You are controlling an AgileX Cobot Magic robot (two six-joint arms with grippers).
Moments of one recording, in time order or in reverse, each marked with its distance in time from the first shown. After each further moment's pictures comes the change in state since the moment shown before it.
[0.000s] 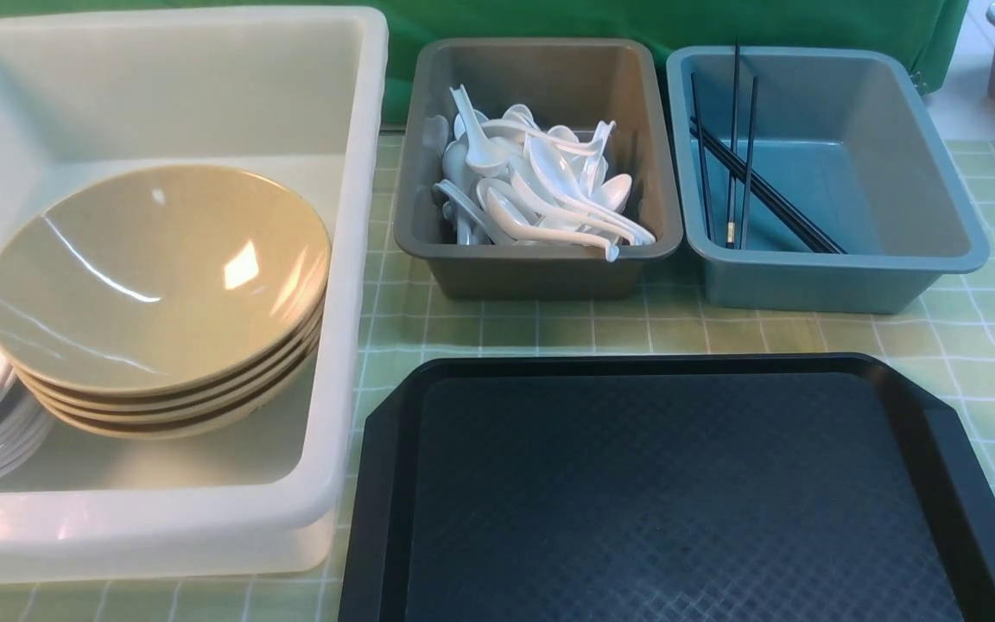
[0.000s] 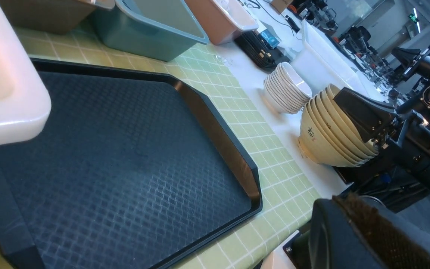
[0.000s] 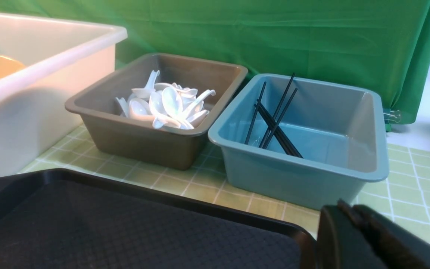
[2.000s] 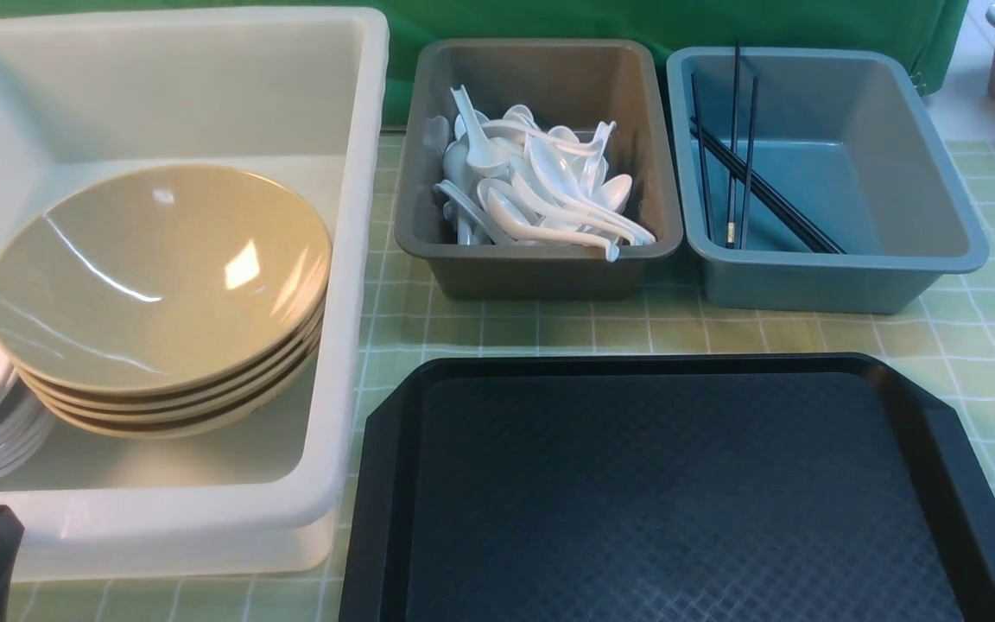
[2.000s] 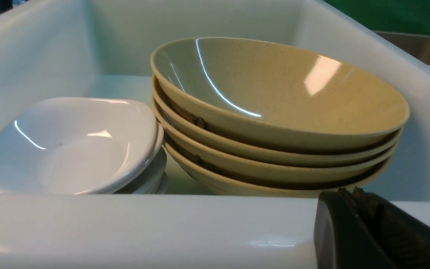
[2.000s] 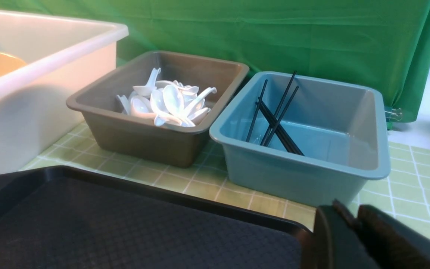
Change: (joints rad) right arm 0.000 -0.001 0.001 0.000 0.007 -0.002; left arm 0.386 -0.080 0.480 0.691 -0.602 0.010
